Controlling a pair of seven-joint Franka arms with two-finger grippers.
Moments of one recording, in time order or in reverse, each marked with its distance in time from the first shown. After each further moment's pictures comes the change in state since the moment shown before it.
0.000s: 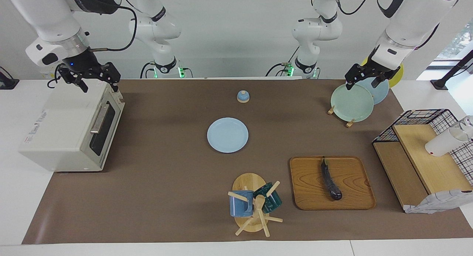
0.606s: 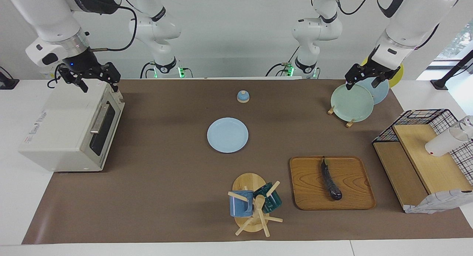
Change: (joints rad) left arm 0.000 0.000 -0.001 0.001 -0.001 0.024 0.000; right arm 0.000 0.000 0.000 0.000 0.000 0.000 0.000
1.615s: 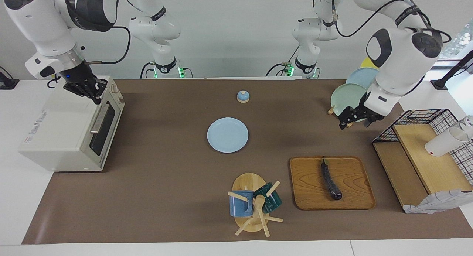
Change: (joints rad) left arm 0.000 0.248 -0.003 -0.032 -0.039 0.359 0.000; right arm -0.063 -0.055 -0.010 -0.237 0.000 0.213 -0.050
